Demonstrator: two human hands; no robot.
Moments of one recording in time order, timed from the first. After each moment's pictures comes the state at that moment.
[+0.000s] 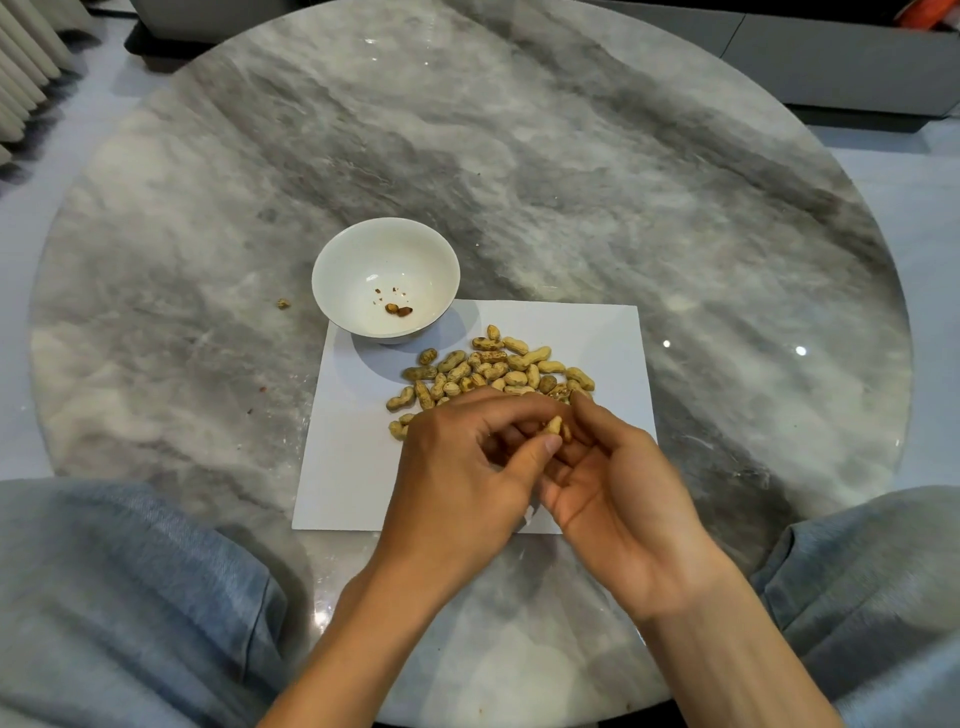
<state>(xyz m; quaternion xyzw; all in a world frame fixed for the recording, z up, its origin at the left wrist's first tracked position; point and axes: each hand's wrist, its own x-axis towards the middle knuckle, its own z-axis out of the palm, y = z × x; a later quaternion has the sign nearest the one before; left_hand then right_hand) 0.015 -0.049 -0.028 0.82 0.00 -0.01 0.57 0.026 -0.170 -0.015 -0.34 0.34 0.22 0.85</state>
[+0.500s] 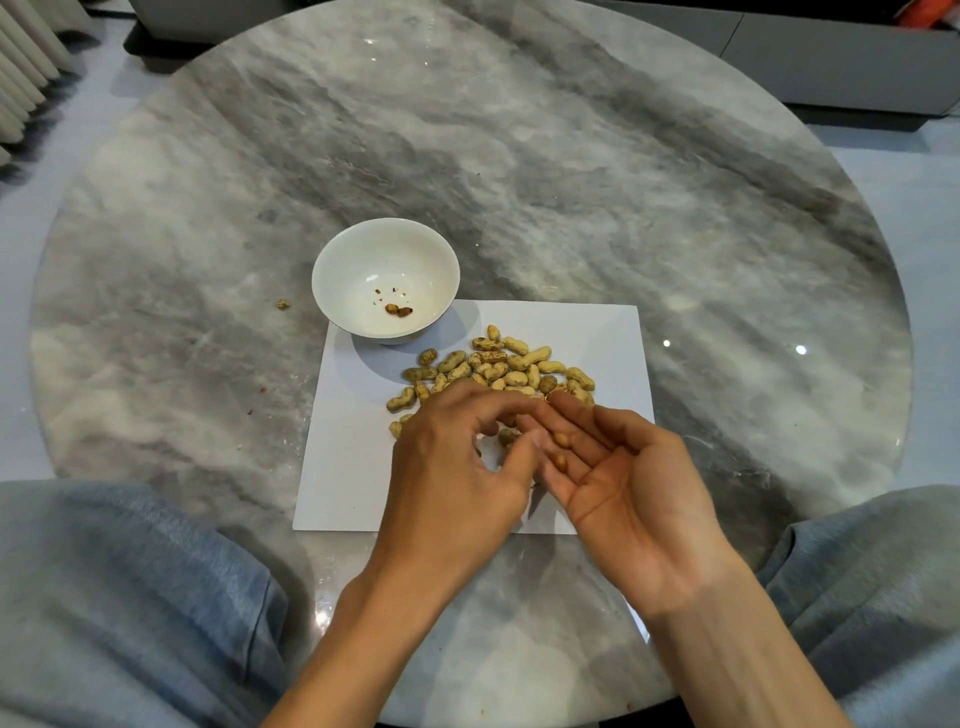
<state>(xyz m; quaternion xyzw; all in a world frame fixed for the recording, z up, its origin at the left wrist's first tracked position) 0.014 -0.046 -0.034 0.87 0.03 0.03 0.50 0.027 -0.178 -0.015 -0.34 0.37 0.19 0.84</state>
